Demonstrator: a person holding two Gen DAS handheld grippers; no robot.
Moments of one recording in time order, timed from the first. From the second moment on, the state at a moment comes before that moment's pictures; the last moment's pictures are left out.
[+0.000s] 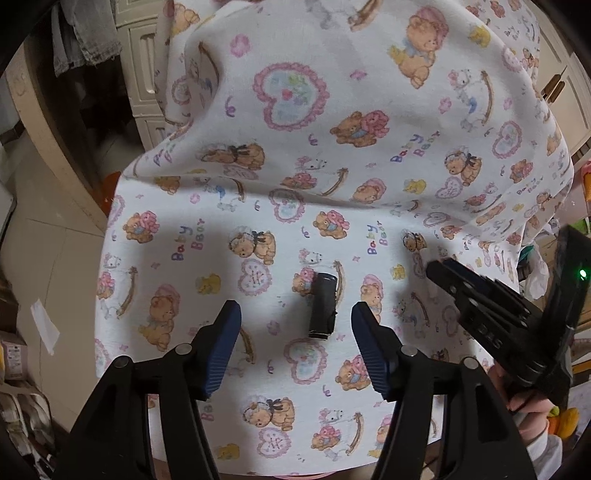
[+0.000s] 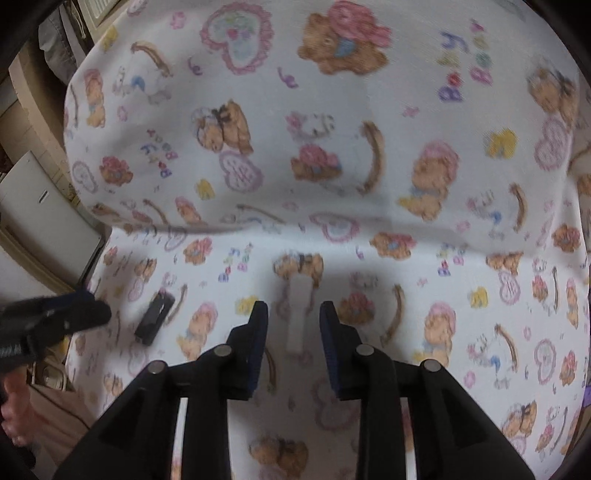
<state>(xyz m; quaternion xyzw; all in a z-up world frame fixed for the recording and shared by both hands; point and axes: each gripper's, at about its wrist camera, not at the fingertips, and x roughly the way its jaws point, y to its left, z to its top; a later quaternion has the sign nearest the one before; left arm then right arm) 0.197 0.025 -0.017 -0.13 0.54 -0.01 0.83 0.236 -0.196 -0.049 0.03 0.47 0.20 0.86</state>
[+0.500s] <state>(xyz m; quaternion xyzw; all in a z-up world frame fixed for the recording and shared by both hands) 0.221 -0.005 -0.043 -0.12 0.58 -0.03 0.81 0.246 -0.189 -0.050 0.01 0.46 0.17 0.87</state>
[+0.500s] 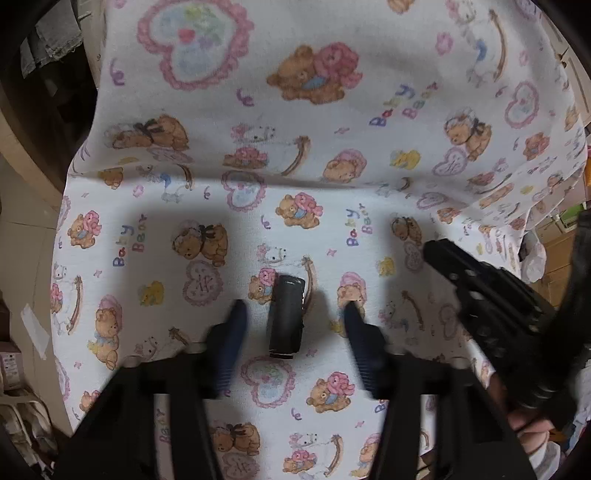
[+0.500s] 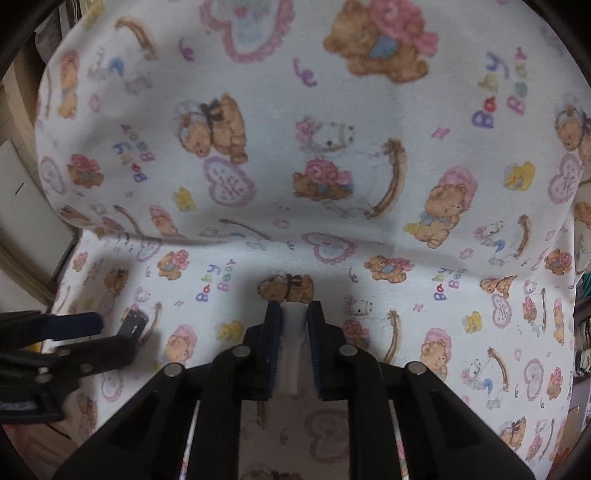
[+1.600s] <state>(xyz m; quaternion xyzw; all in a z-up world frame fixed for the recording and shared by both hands) 0.226 -0.025 -0.046 -0.06 0.56 -0.03 0.83 0.213 -0.232 -0.023 0.05 0.45 0.18 0.88</state>
